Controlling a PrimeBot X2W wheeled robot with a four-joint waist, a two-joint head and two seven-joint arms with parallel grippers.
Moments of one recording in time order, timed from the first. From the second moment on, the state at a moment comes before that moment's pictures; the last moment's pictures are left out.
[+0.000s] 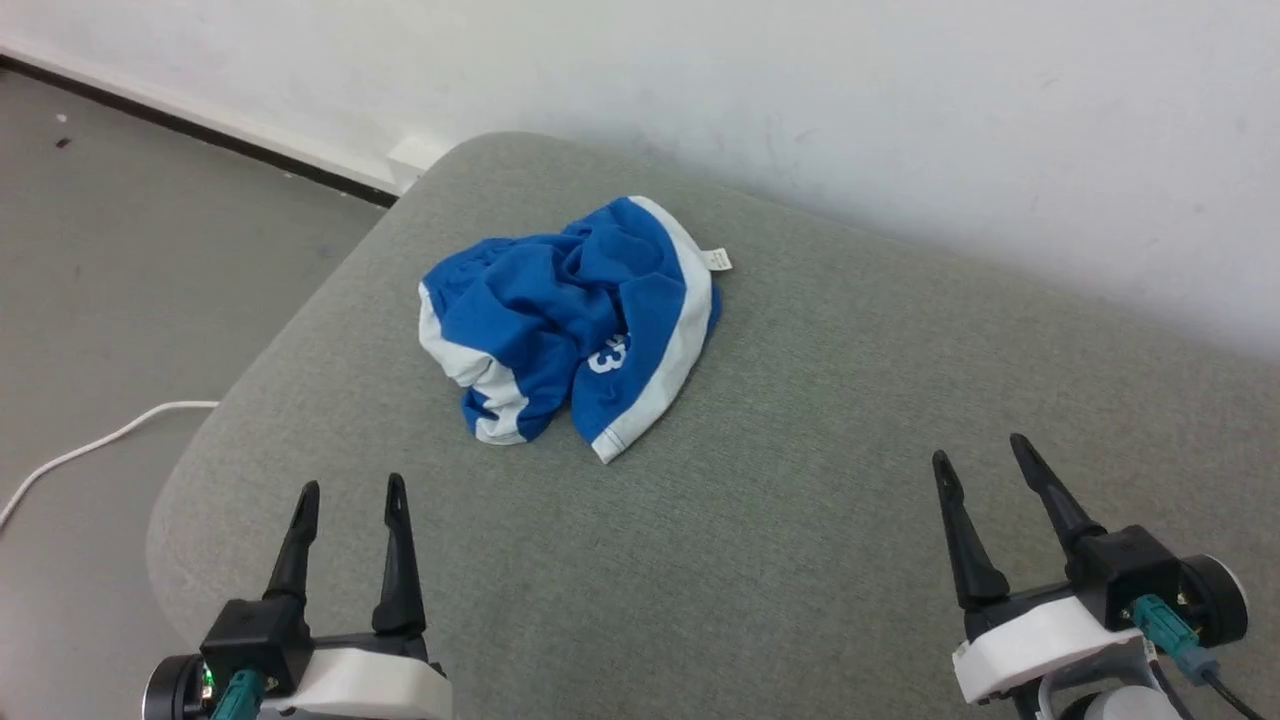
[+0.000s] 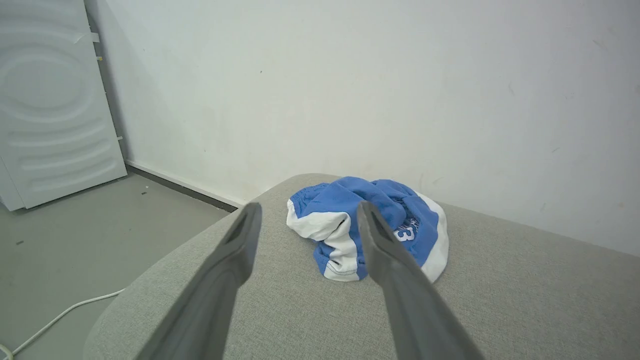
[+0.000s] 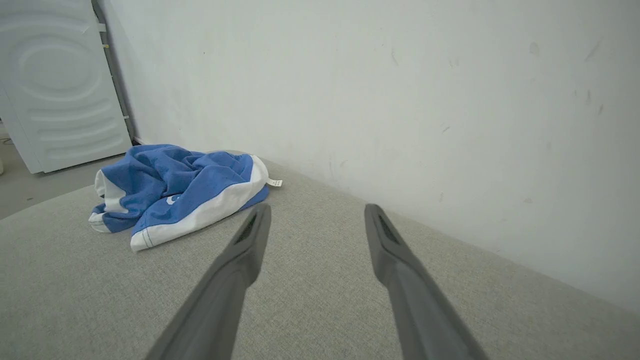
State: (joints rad) left arm 0.10 0.05 -0.01 -0.05 -0.12 0.06 -0.22; right arm 0.01 -0.05 0.03 0.10 0.00 0.13 -0.22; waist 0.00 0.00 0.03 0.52
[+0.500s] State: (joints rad) left arm 0.12 0.05 -0.01 -0.05 -0.13 0.05 -0.25; right arm 0.01 -0.05 0.04 0.11 0.02 0.13 -0.25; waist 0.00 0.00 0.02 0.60
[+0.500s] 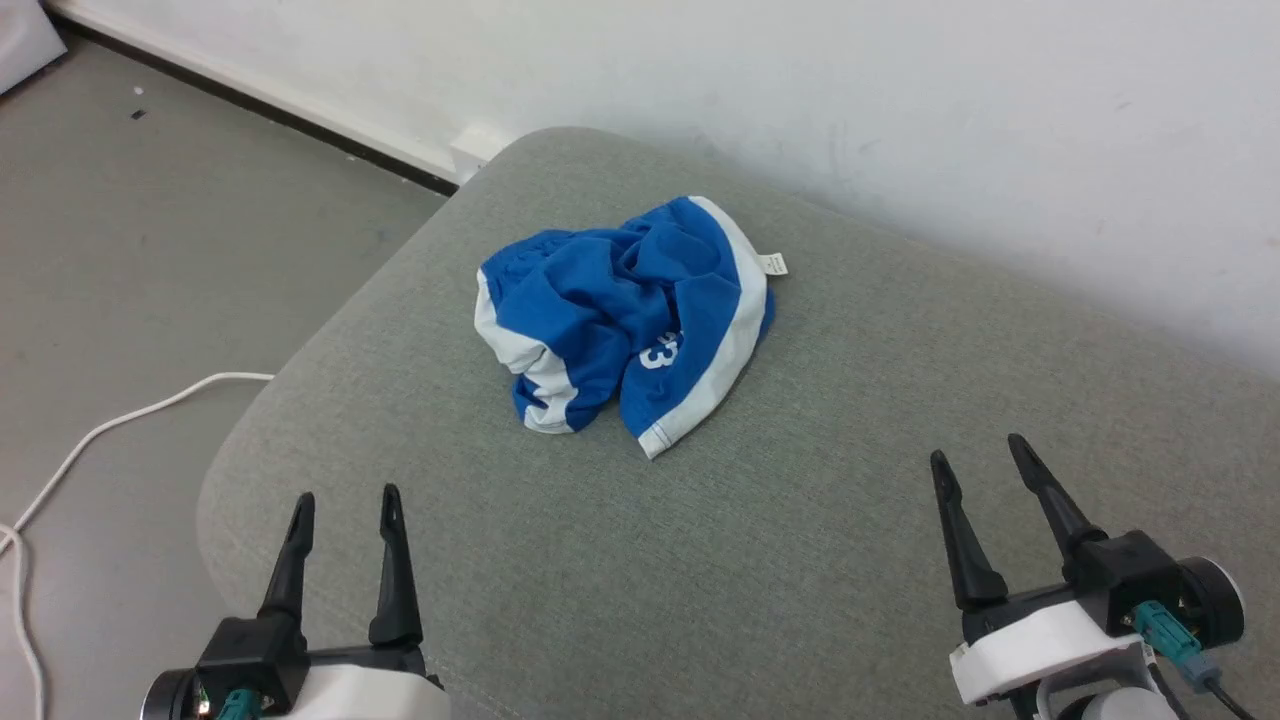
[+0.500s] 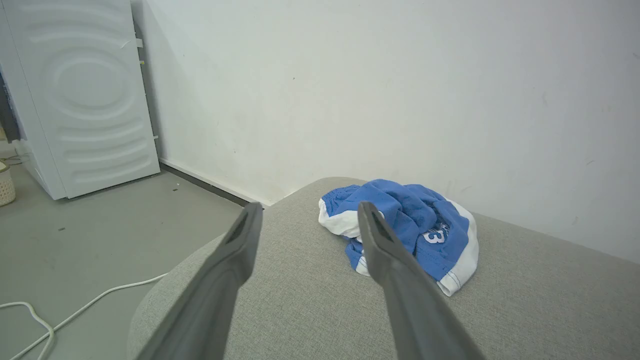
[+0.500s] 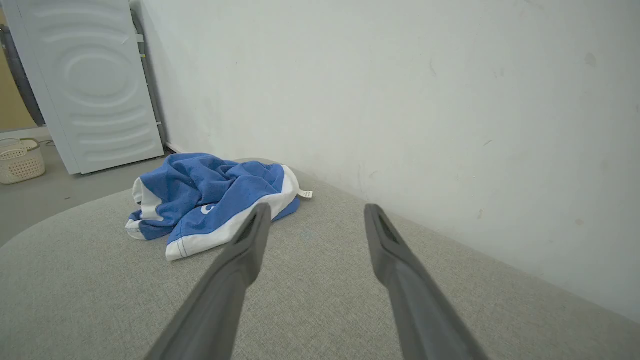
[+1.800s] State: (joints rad) left arm -0.68 0.28 -0.03 0.17 -0.38 -0.11 0.23; right arm -0.04 -0.05 -0.04 -0.05 -0.08 0.13 -0.25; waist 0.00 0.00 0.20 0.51
